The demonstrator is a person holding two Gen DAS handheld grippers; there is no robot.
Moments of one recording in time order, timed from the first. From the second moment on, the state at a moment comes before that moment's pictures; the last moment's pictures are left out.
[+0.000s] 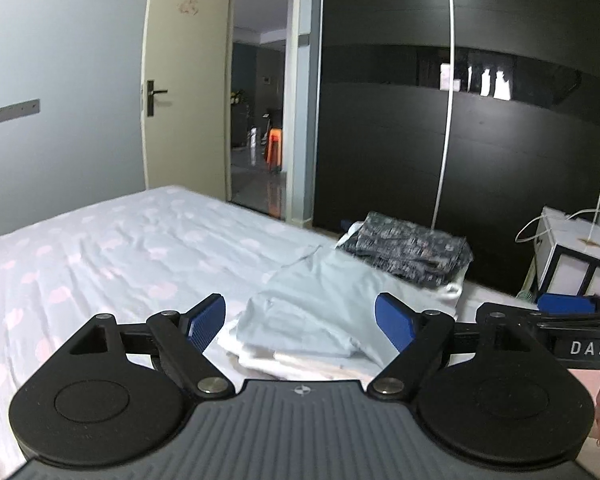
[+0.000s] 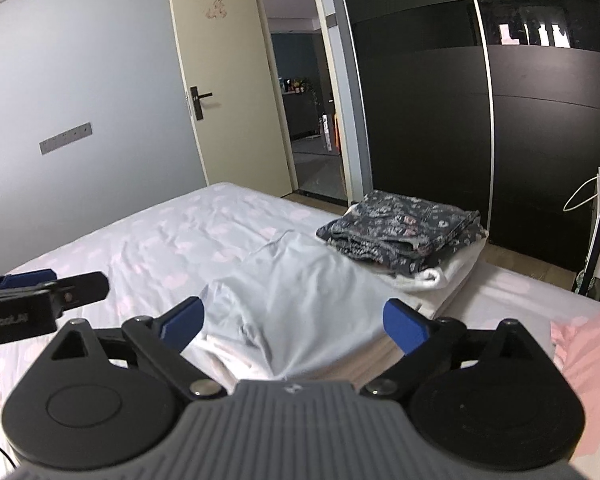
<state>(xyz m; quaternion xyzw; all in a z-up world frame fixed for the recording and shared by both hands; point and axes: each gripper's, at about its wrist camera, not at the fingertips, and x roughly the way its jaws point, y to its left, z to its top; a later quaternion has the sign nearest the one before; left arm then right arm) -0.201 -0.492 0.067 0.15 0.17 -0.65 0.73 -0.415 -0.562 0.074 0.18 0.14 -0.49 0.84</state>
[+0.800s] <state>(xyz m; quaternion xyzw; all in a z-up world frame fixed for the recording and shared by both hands) -0.216 -0.493 0.019 0.19 0.22 -0.62 0.73 -0.406 -0.546 0.029 0.19 0.19 -0.47 0.84</state>
